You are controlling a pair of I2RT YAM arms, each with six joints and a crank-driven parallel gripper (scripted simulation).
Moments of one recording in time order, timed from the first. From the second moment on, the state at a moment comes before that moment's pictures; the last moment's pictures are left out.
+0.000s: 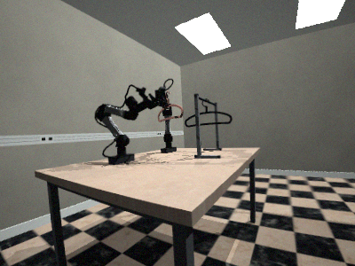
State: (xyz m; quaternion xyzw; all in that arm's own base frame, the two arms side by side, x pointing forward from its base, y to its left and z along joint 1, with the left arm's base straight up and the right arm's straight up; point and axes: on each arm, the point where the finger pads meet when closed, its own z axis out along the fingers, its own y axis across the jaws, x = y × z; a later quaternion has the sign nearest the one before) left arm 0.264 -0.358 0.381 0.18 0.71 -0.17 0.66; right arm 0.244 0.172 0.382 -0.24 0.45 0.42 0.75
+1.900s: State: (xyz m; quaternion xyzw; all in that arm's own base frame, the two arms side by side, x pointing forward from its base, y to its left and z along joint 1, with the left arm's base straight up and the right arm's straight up) left arm 0.264 -0.358 0.381 0.18 0.71 -0.17 0.66; right arm 0.295 0.205 0.356 -0.67 0.23 -0.14 0.70
